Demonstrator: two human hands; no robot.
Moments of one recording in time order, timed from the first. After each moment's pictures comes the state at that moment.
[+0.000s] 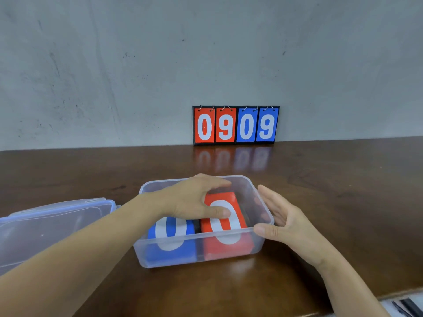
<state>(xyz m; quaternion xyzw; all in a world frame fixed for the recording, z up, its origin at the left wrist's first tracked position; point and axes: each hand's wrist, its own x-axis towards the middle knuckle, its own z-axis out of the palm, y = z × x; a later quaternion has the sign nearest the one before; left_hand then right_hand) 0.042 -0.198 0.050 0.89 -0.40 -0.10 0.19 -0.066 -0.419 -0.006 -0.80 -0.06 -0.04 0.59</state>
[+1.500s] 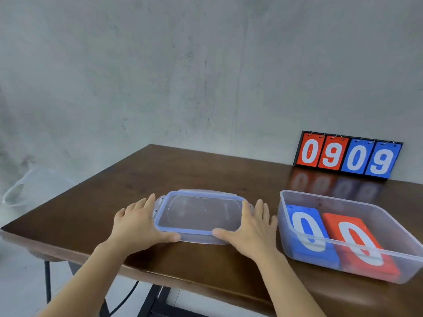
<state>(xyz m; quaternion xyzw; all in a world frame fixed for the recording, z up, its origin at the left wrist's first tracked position) -0.055 0.161 -0.005 0.98 0.09 0.06 0.14 -0.023 -0.093 -0.012 -0.99 -0.02 -0.02 0.15</state>
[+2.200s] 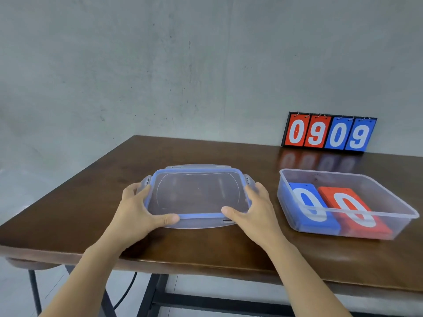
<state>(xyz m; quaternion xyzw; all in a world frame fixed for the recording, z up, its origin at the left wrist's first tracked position) -0.056 0.190 -0.009 0.91 0.03 0.08 0.40 -0.048 -0.074 -0.013 -0.92 -0.01 -0.10 0.37</state>
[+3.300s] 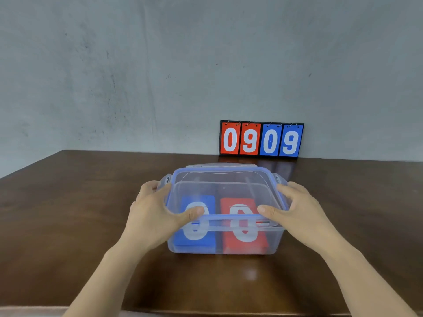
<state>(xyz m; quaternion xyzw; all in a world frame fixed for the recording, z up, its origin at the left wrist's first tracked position) -0.050 -0.113 0.039 0.93 -0.03 0.13 0.36 -0.088 -0.372 0.068 -0.94 0.05 -0.11 0.33</state>
